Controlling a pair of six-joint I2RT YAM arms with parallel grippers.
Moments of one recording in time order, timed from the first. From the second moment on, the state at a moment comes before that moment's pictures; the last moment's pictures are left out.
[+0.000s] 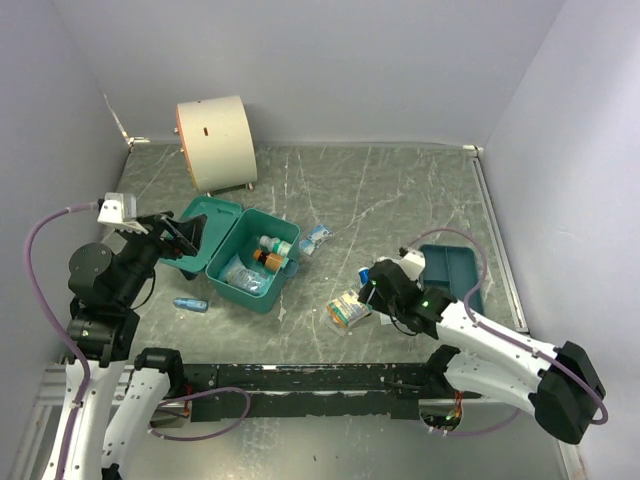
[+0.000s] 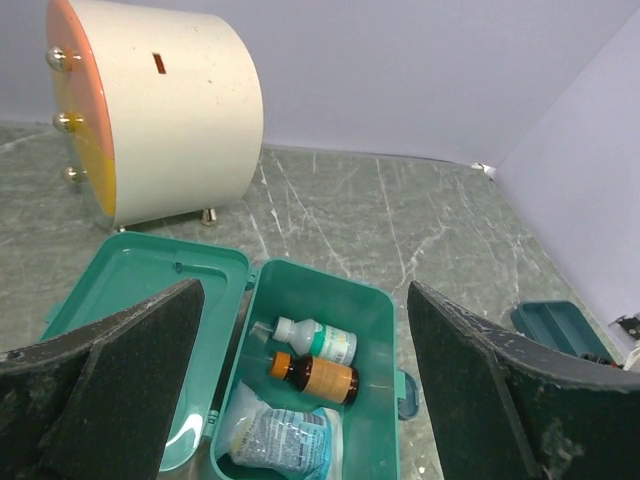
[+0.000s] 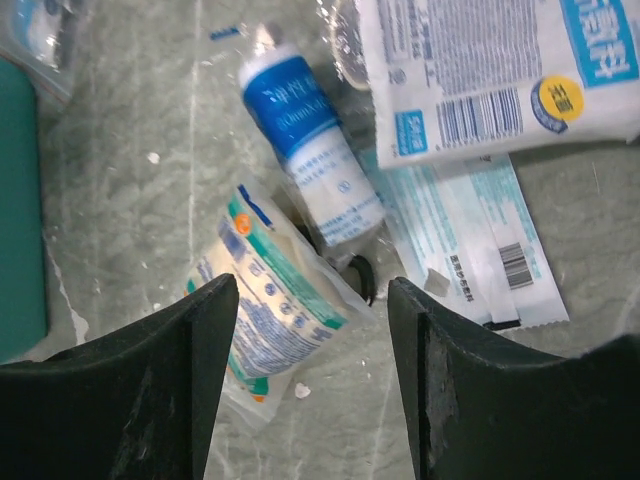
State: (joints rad) left arm -0.11 0.50 0.80 -0.27 0.20 -0.34; right arm 0.79 0.96 0.52 -0.48 0.41 1.01
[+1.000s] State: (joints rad) left arm -0.11 0.54 0.79 -0.30 0.32 -0.48; right arm 0.79 1.02 0.34 -0.19 0.27 1.17
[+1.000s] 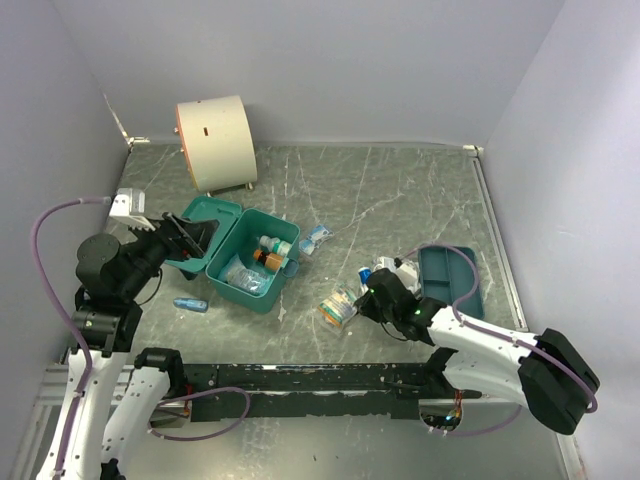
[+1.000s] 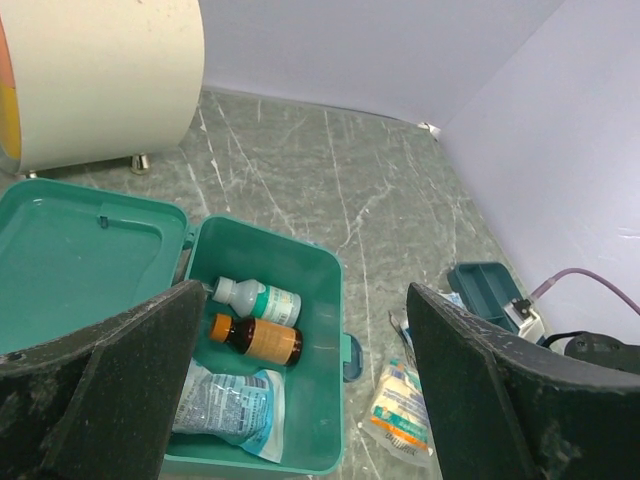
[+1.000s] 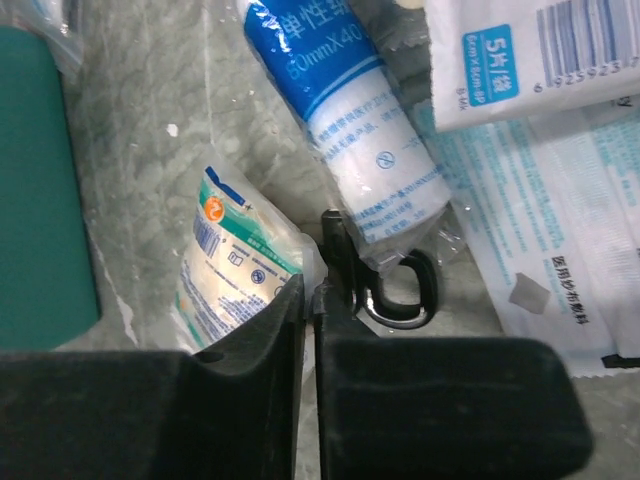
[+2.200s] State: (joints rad) left arm -0.15 0.68 0.58 -0.06 0.82 -0.62; right arm 0.79 1.26 1.11 -0.12 -0.44 0.25
